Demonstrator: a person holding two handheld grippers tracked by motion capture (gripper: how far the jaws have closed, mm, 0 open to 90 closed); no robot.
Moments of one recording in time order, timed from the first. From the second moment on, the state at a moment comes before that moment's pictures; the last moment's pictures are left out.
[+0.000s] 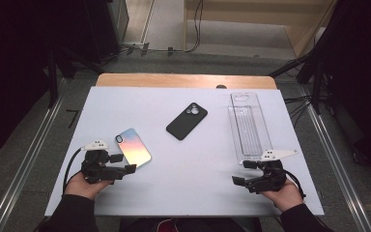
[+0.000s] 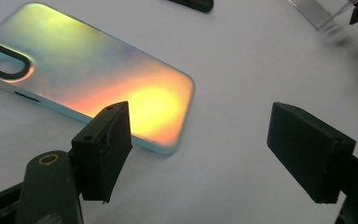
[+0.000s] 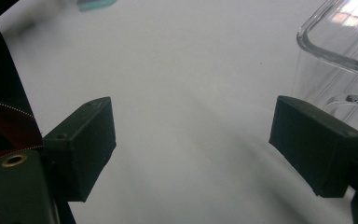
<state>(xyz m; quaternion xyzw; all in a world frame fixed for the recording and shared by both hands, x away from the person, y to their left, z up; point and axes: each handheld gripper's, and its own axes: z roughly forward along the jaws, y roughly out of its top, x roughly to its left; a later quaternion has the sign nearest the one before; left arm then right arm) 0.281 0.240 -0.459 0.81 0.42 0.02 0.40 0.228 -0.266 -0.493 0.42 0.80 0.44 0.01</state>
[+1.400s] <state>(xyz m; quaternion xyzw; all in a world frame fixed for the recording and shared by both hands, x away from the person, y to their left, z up) 0.347 0.264 -0.462 0.79 0.49 0.05 0.36 0.227 -0.267 -0.493 0.42 0.79 0.44 0.01</state>
